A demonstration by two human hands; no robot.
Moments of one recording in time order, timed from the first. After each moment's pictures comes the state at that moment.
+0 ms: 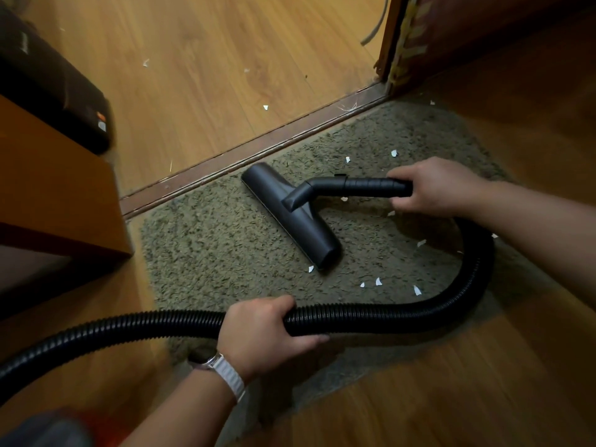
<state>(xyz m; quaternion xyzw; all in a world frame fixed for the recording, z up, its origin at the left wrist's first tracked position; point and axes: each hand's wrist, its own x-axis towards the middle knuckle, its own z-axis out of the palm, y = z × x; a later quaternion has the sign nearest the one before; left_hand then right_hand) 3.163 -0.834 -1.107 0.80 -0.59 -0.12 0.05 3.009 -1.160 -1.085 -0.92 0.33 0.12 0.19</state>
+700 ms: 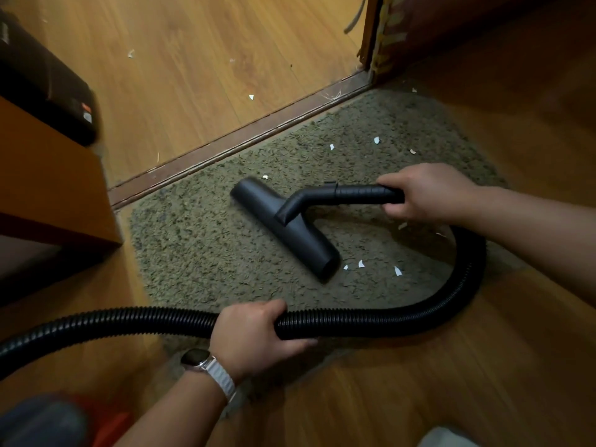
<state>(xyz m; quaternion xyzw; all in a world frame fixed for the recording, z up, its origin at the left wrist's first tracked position) 3.140 -0.814 -1.110 0.78 -0.61 -0.12 0.06 2.975 -1.137 -1.086 -0.95 0.26 0.11 0.12</state>
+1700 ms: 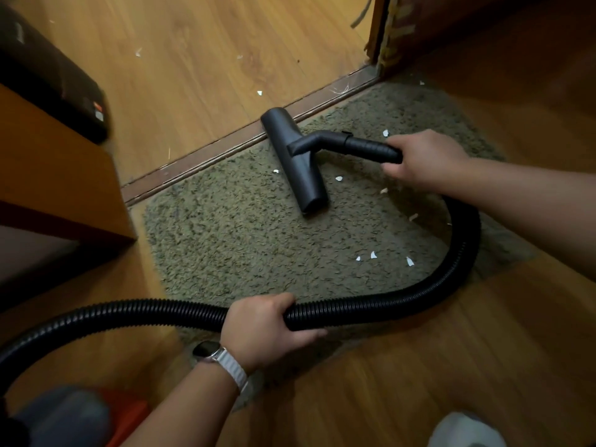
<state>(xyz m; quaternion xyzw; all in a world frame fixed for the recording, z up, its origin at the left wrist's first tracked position) 3.147 -0.809 -1.098 0.79 -0.58 -0.17 0.01 3.013 -1.140 -1.076 -0.90 0.41 0.07 0.13</state>
